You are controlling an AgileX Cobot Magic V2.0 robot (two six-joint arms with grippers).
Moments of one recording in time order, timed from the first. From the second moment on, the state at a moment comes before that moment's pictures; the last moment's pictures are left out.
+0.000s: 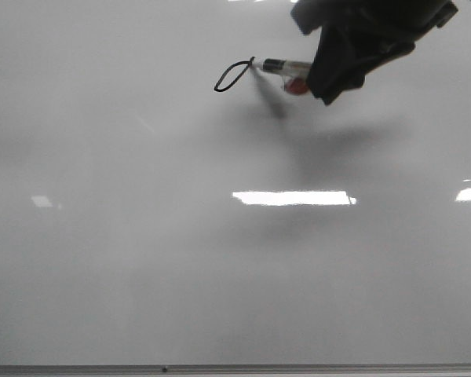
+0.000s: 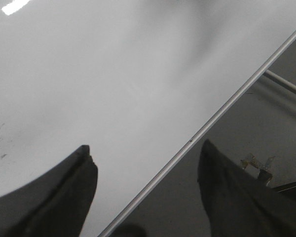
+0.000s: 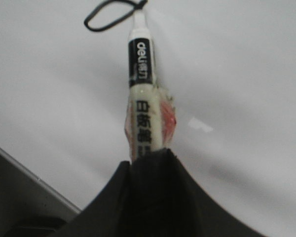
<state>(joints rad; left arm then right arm) -0.42 0.78 -0.86 -0.21 0.87 0.51 0.41 1.50 -1.11 0.23 0.52 -0.27</state>
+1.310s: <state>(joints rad) -0.76 1.19 -1.00 -0.57 0.89 0.97 0.77 1.15 -1.01 0.22 1.02 -0.62</state>
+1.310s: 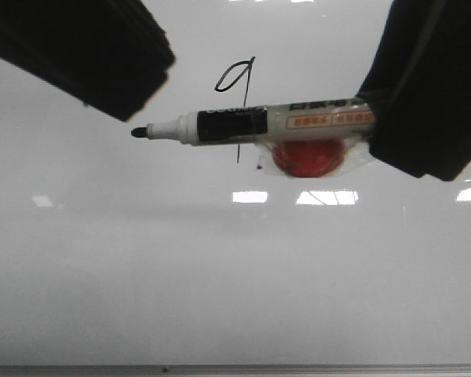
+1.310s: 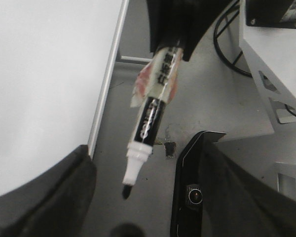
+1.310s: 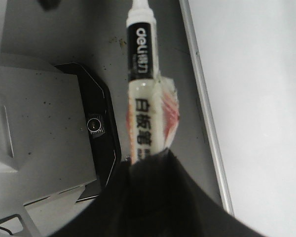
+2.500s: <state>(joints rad) -0.80 1.27 -1.02 -0.43 0.79 0.88 0.73 1.11 -1.01 0.22 0.98 -0.56</state>
